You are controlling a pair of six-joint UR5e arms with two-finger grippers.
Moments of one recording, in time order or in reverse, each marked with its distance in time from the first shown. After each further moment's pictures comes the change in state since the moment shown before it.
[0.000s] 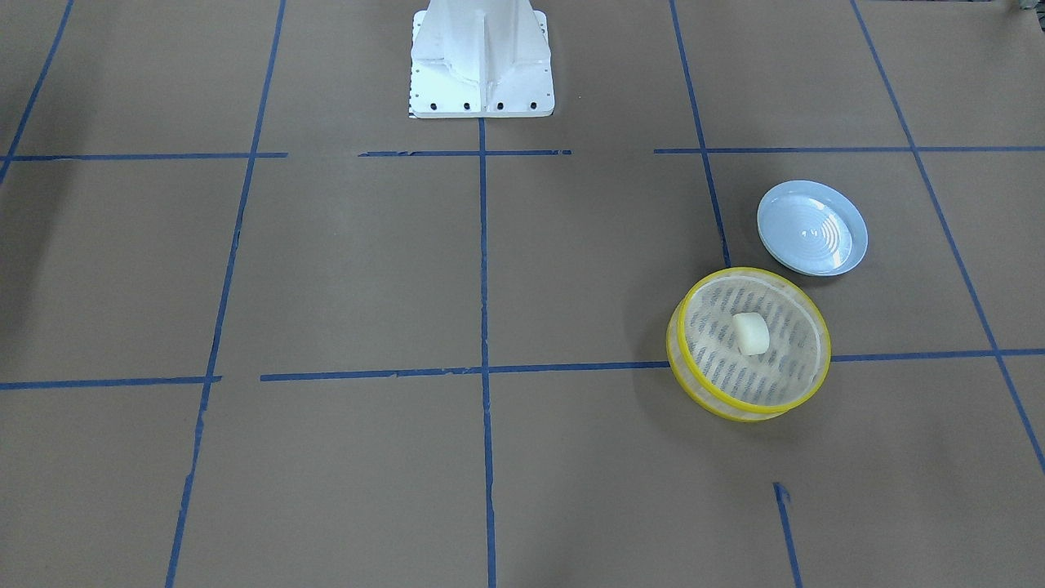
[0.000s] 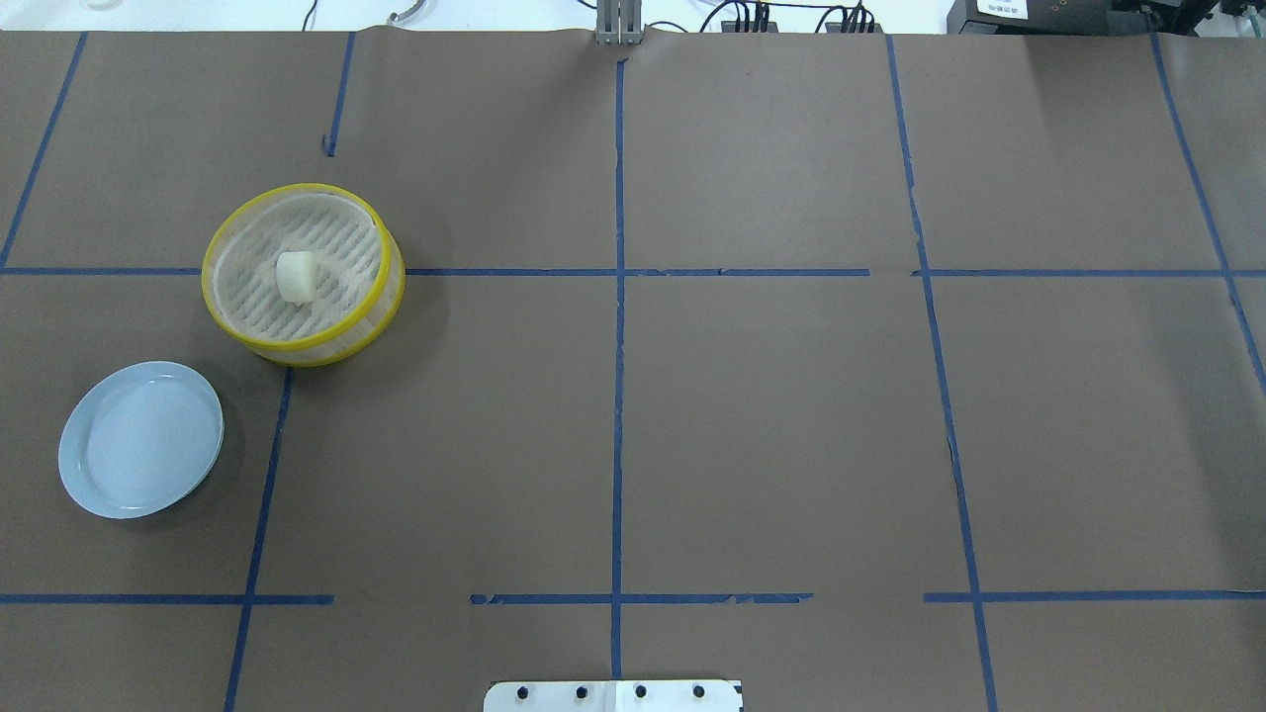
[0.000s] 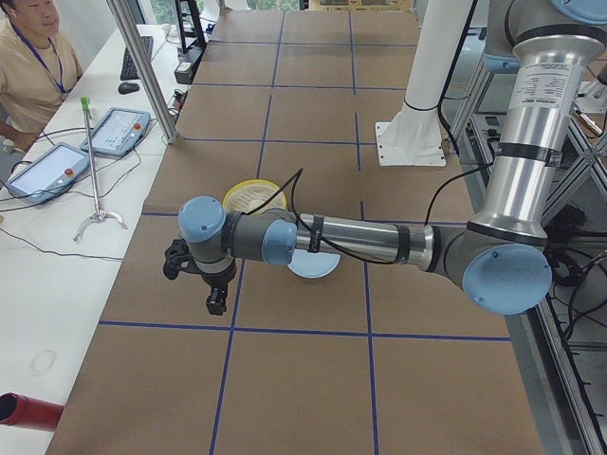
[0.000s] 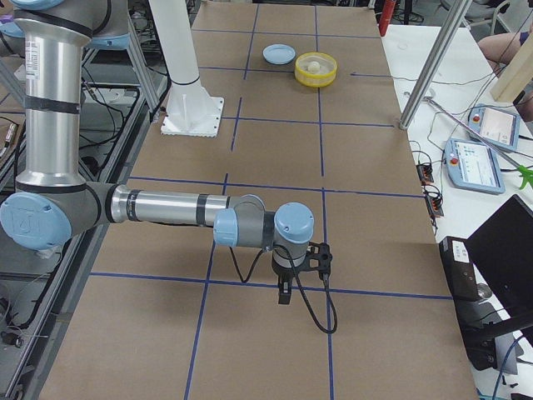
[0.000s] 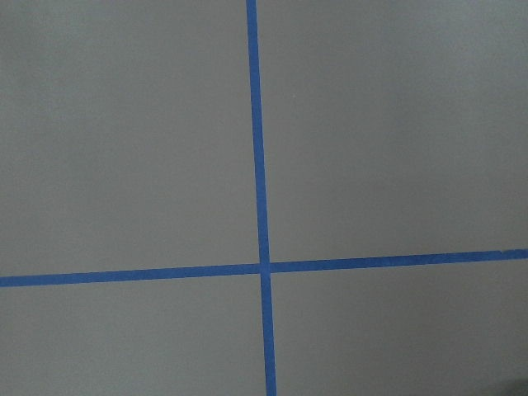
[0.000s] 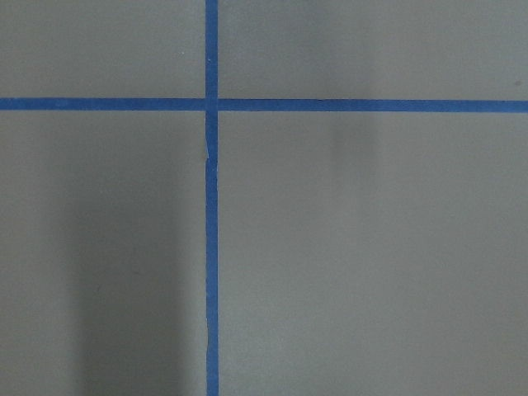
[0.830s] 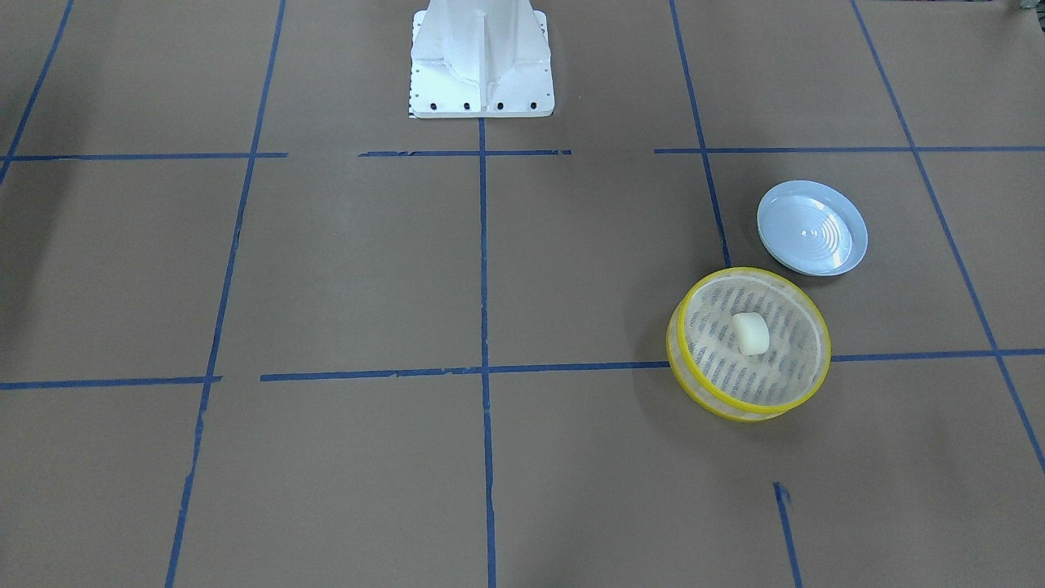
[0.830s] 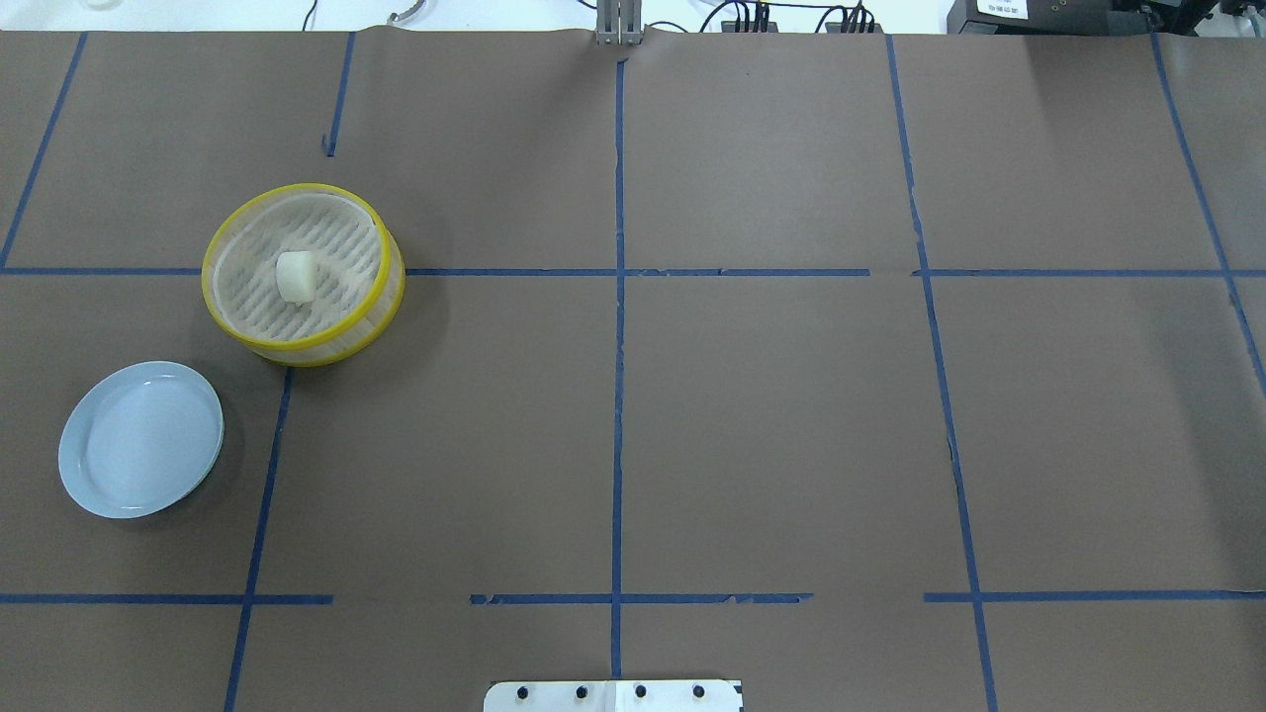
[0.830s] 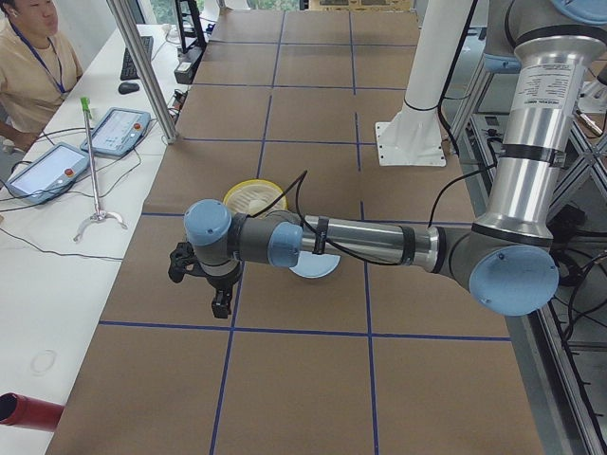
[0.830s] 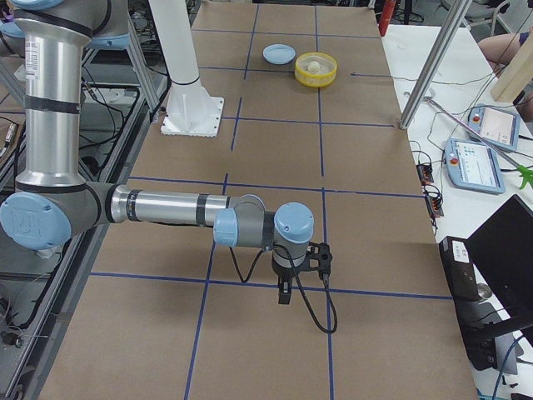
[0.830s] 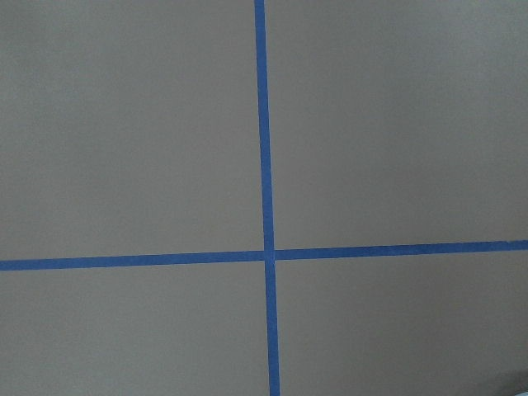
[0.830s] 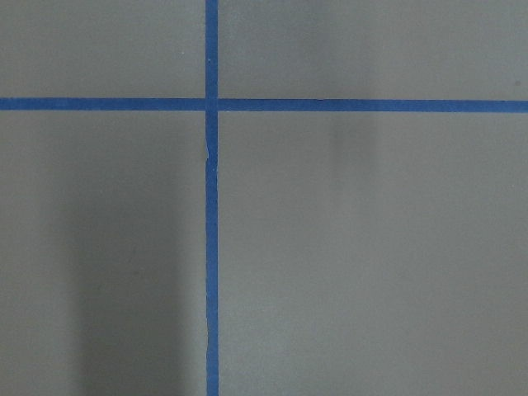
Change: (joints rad) left arm -0.002 0.021 -0.037 0.013 -0.005 -0.001; right arm 0.000 0.000 0.000 0.000 0.000 0.000
